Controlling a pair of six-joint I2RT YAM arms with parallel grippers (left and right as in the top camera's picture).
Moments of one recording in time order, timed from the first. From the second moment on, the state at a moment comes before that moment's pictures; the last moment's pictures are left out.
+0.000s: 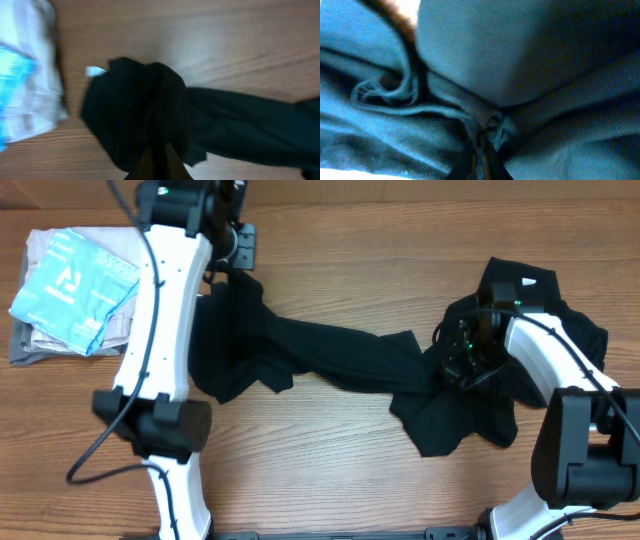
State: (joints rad) left arm -0.20 2.14 2.44 -1.54 -0.04 -0.13; right arm -0.02 1.81 1.17 -0.97 -0.33 0.40
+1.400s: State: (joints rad) left arm -0.63 2.33 2.44 -1.28 0.28 -0.17; right arm -0.64 1.80 1.00 -0.49 -0.10 0.54
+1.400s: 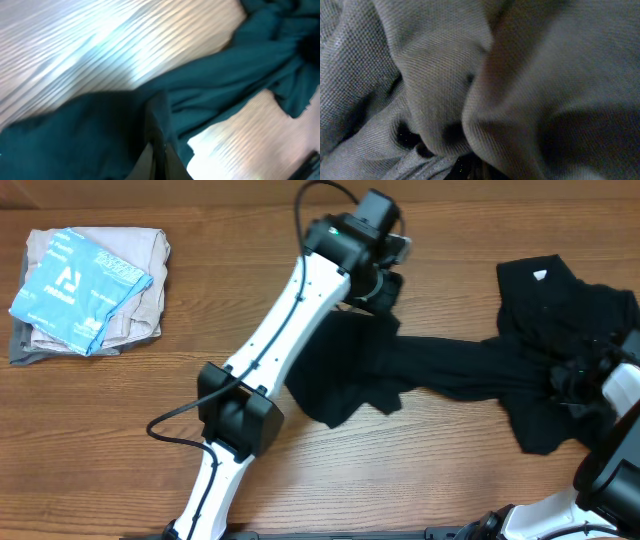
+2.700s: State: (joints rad) left arm -0.13 1.62 2.44 -1.27 -0.02 -0.19; right arm -0.27 1.77 2.34 -1.47 -0.39 0.33
